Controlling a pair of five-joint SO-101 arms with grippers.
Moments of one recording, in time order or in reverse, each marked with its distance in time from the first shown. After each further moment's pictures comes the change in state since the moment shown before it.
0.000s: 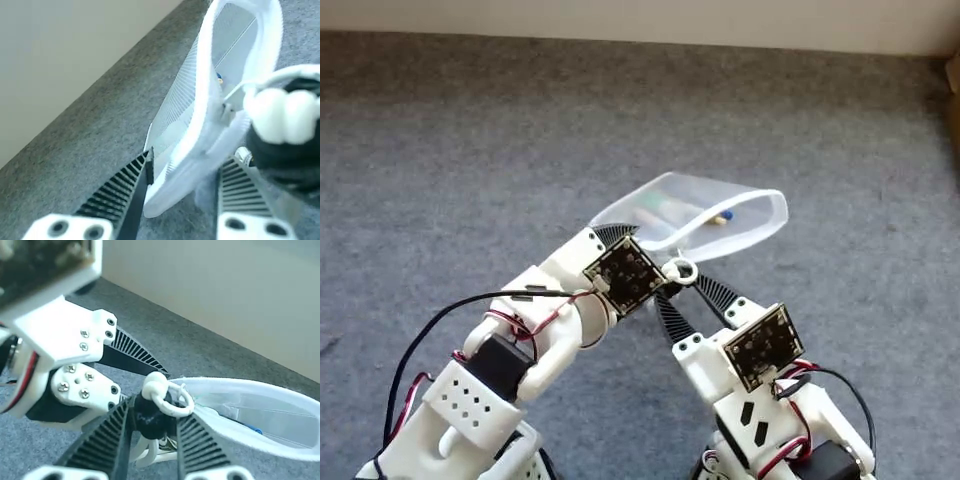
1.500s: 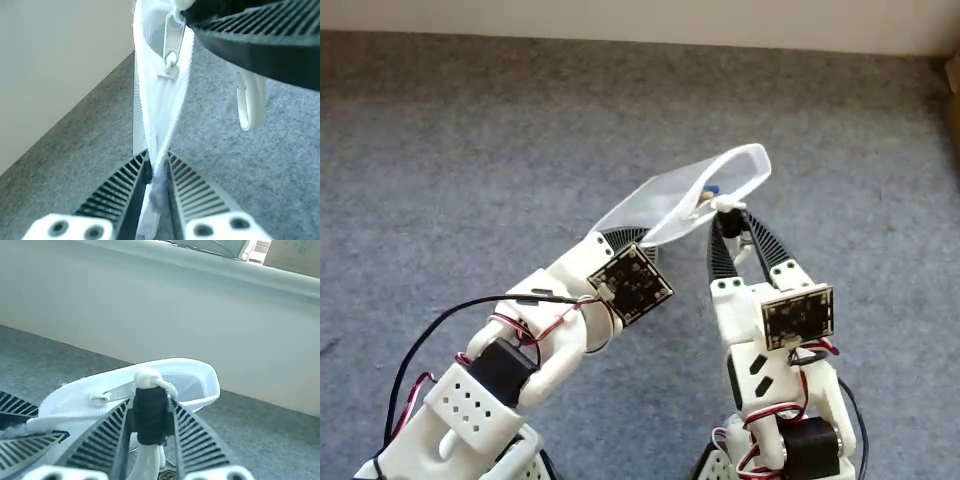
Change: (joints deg) left arm 0.5 0.0 -0.1 0.0 0.8; right arm 22.8 0.5 10.5 -22.8 0.2
